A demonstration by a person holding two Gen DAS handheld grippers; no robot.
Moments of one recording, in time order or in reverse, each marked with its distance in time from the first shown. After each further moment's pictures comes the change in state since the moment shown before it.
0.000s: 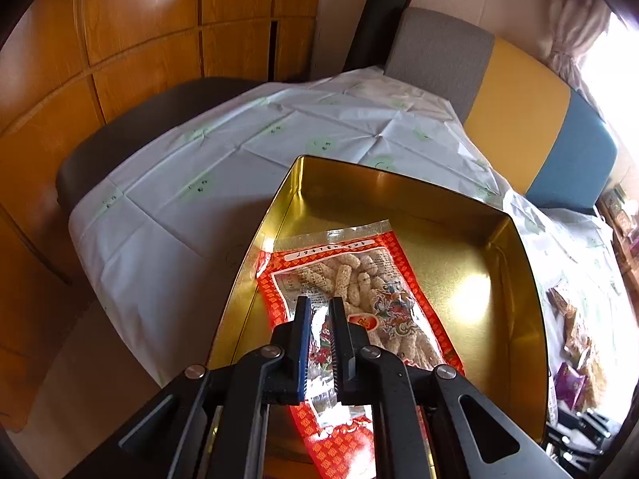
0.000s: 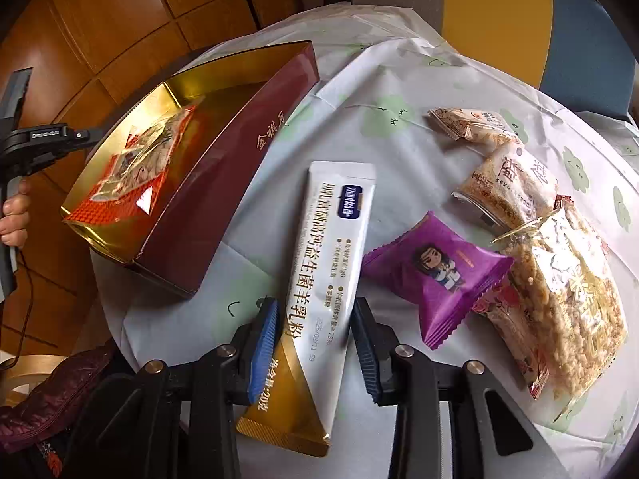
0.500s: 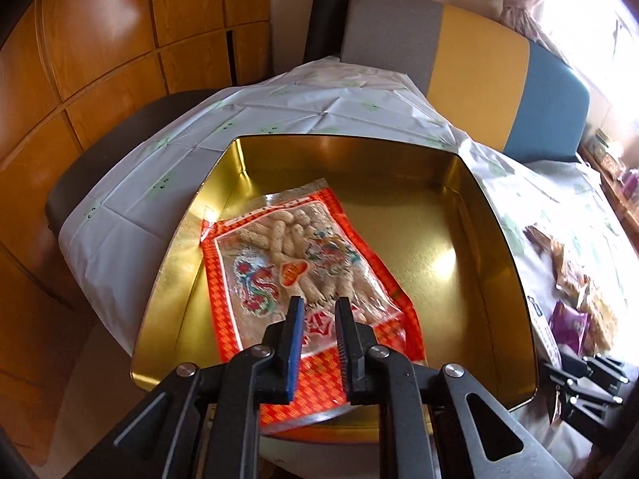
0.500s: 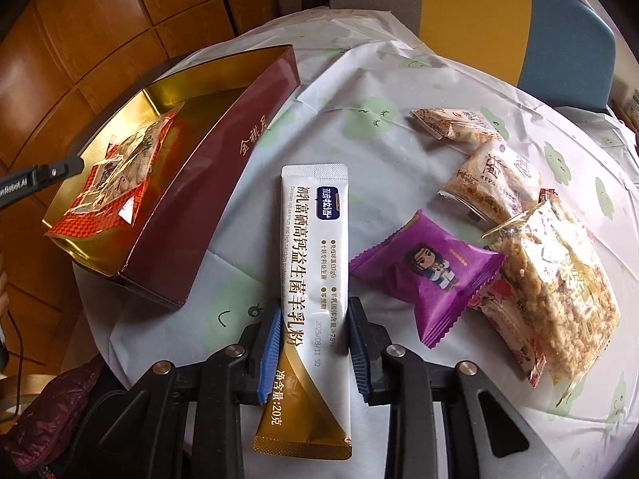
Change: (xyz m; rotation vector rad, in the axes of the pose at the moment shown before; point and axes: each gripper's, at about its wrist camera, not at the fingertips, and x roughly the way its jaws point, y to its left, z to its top) left arm -0.012 -0.058 -0.043 0.157 0.004 -0.001; right arm 0.000 0.000 -0.006 0.050 -0.030 -0.073
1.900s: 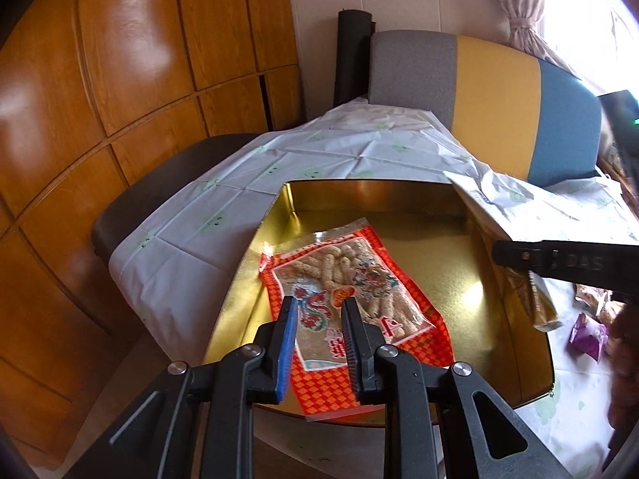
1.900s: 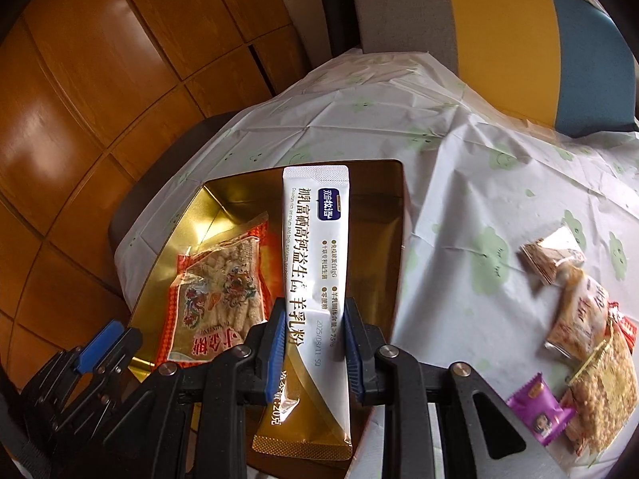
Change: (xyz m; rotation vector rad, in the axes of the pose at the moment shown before) left arm -0.037 0.014 -0.011 -0.001 -0.165 0.140; right arm -0.010 0.089 0.121 0.066 -0.115 0.159
